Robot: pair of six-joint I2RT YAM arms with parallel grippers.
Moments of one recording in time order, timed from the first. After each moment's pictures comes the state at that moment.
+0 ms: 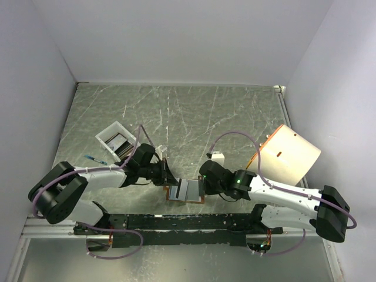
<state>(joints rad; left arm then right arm) -0.72 1.40 0.47 0.21 0.53 -0.93 1.06 1.05 0.62 -0.54 0.26 0.86</state>
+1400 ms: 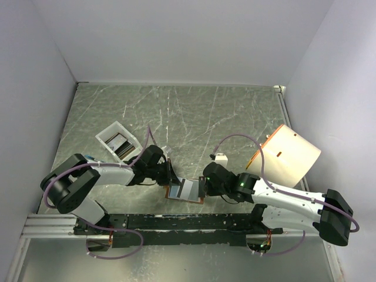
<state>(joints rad) -0.78 1.54 0.53 0.23 0.38 -0.93 1.05 1.00 0.54 -0.50 0.26 0.89</state>
